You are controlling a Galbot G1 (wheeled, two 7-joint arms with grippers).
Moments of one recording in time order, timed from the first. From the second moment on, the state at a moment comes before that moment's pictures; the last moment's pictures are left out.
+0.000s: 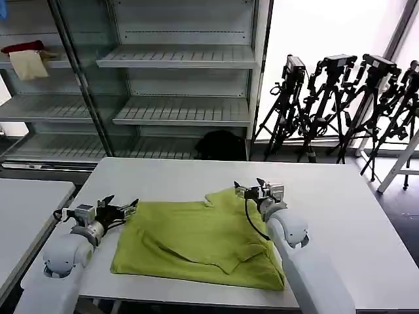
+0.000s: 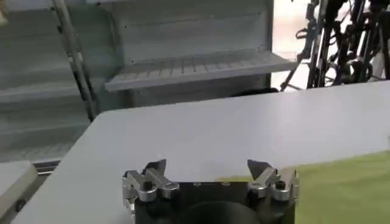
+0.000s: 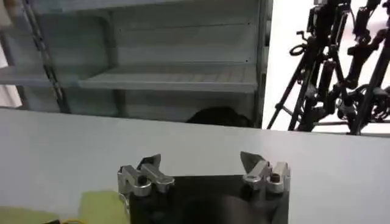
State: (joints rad) left arm 1.04 -1.07 -0.54 -1.71 -0.36 0.58 0.13; right arm -0.74 1.31 0.20 1.59 0.44 -0.60 0.13
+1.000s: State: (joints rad) left arm 1.03 -1.10 -0.52 -1.66 -0.30 0.58 0.18; right arm -0.74 1.35 0.16 1.50 0.34 -0.59 0.09
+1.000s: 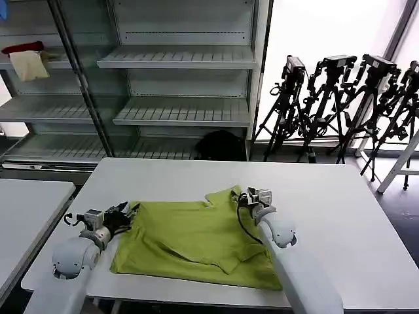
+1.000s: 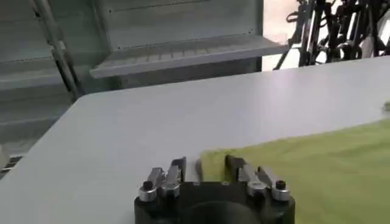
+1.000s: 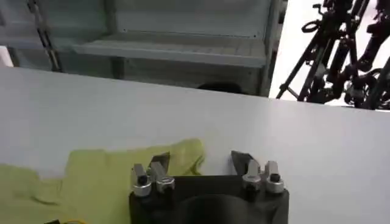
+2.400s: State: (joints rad) left arm 1.13 -1.11 -0.61 -1.85 -0.48 0.58 0.20; right arm -1.00 1.25 0.24 1.93 0.53 -0.59 0.15
